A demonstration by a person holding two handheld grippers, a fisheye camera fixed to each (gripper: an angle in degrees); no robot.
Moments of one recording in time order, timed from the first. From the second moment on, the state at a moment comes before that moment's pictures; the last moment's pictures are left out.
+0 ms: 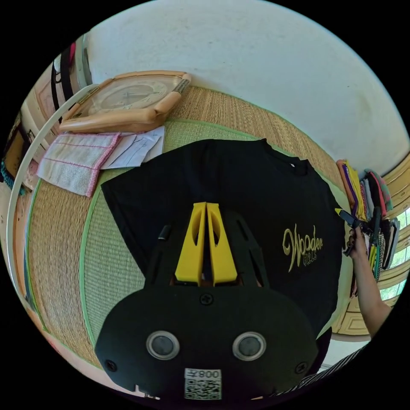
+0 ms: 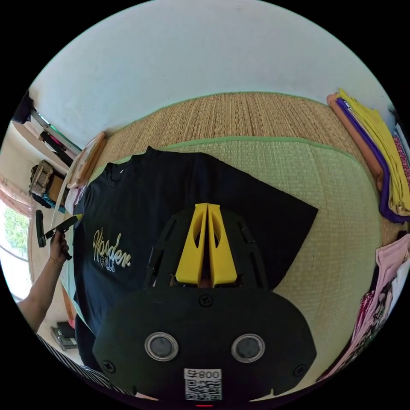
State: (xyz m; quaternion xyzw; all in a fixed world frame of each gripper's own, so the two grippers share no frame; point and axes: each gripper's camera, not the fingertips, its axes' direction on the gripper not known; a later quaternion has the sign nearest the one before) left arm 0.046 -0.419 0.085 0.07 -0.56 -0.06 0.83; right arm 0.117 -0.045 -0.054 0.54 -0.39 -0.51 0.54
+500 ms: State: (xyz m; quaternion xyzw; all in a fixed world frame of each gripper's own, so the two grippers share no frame) left arm 0.070 -0.140 0.040 -0.02 -0.44 -0.15 0.88; right arm 0.278 -0.082 0.214 0.39 -0.44 -0.54 0.60
